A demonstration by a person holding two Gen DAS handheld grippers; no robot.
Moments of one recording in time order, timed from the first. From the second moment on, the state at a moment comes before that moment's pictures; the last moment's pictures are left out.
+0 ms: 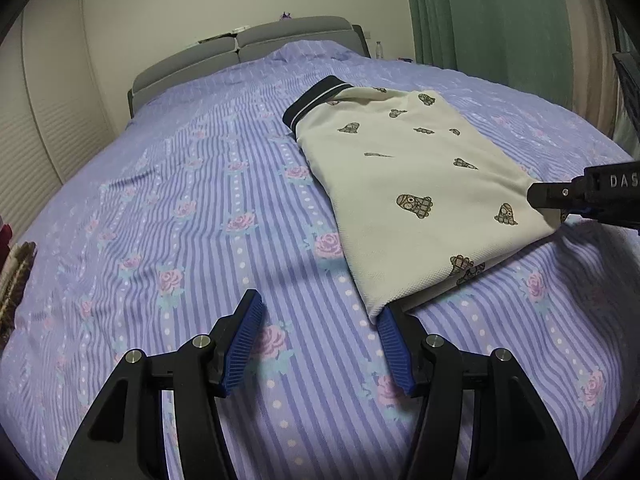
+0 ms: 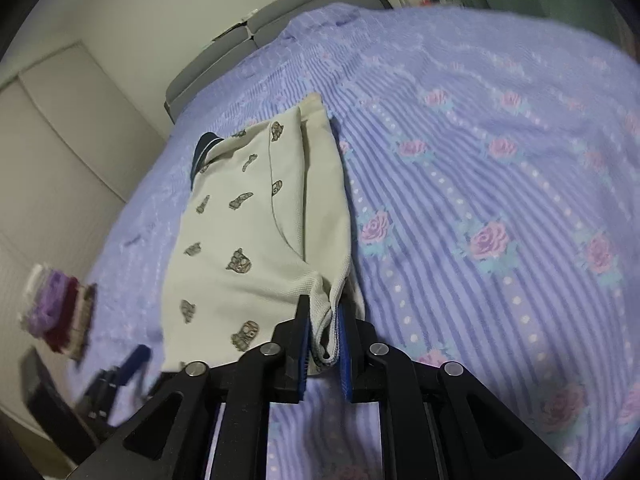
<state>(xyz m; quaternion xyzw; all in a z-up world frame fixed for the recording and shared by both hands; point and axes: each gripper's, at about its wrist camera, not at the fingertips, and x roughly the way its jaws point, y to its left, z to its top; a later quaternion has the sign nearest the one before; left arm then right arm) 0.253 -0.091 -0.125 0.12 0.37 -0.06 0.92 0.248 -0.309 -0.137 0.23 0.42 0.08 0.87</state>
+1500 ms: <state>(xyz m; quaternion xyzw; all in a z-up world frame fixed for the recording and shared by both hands) 0.304 -0.039 -0.073 0.04 0.38 -0.14 0.91 0.239 -0.281 -0.160 0.45 0.28 -0.04 0.85</state>
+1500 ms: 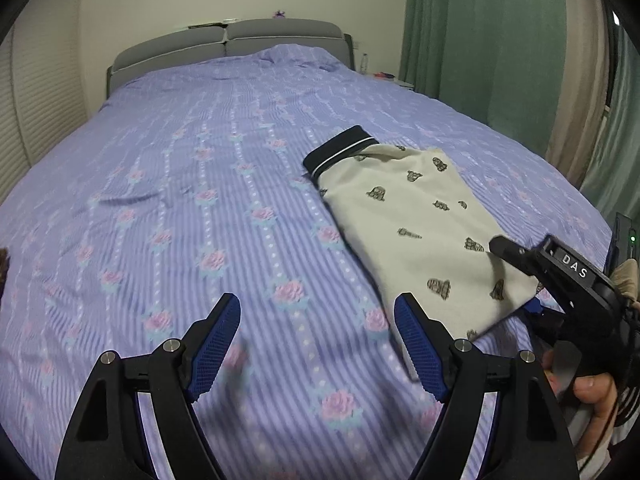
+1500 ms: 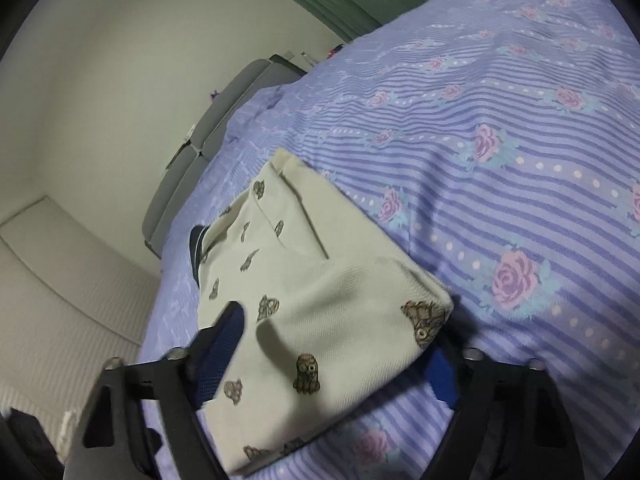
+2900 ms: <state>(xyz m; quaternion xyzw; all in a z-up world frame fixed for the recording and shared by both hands) 0.454 -0.084 -0.075 -0.03 0.43 -0.27 0.86 0.243 -0.276 -0.138 0.36 0.30 -0.07 0.88</state>
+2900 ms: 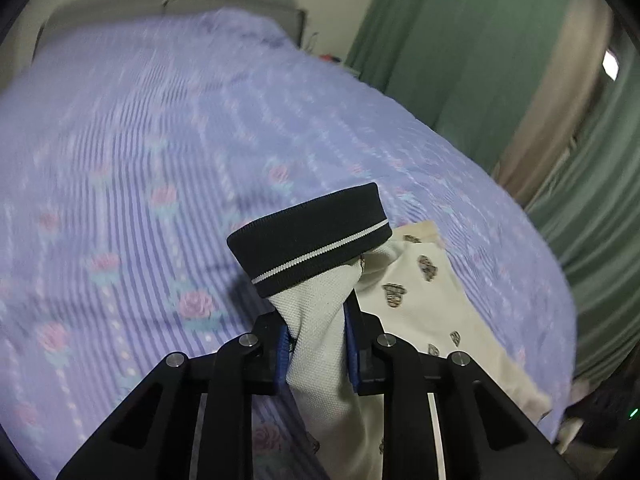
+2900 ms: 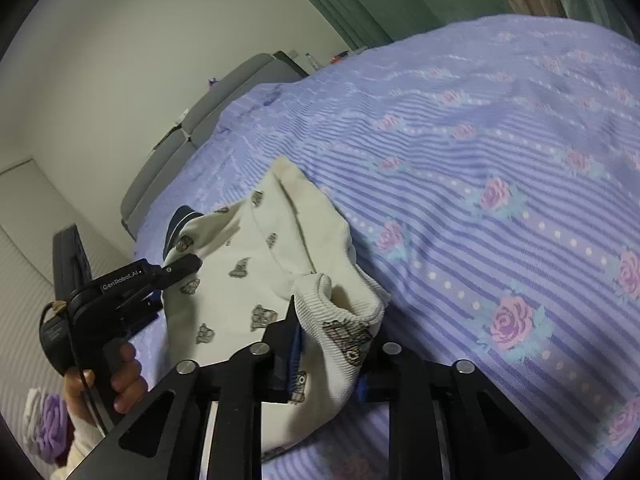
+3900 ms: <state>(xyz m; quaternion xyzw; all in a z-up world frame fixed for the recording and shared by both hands) 0.292 0.060 0.114 0.09 0.29 -0.20 0.93 0.157 -0.149 0.022 0.25 0.22 0.09 0.94</state>
